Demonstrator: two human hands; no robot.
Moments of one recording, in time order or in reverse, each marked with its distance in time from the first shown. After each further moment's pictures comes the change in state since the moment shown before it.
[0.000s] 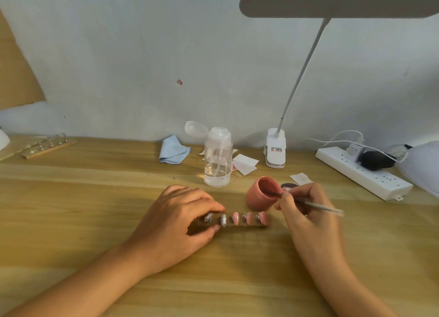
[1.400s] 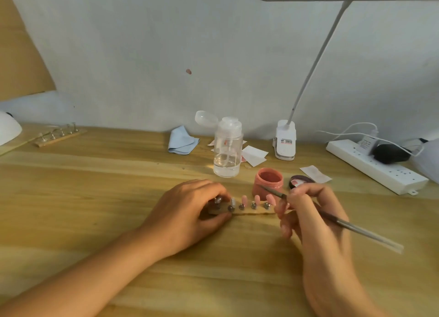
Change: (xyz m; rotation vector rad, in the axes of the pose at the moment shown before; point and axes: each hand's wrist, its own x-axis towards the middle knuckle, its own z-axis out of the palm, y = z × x) left_hand 0.001 -0.005 0.004 -0.071 -0.015 -0.083; right_hand -0.040 -0.039 0.008 0.442 -0.067 0.132
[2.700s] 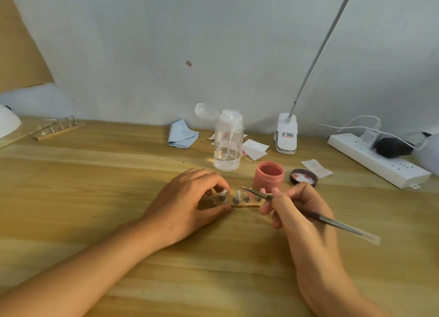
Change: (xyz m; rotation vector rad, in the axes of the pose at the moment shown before) left_hand 0.002 -0.005 0.000 -0.042 -0.039 -0.042; right_hand -0.005 0.007 0.007 -0.072 -0.073 0.067
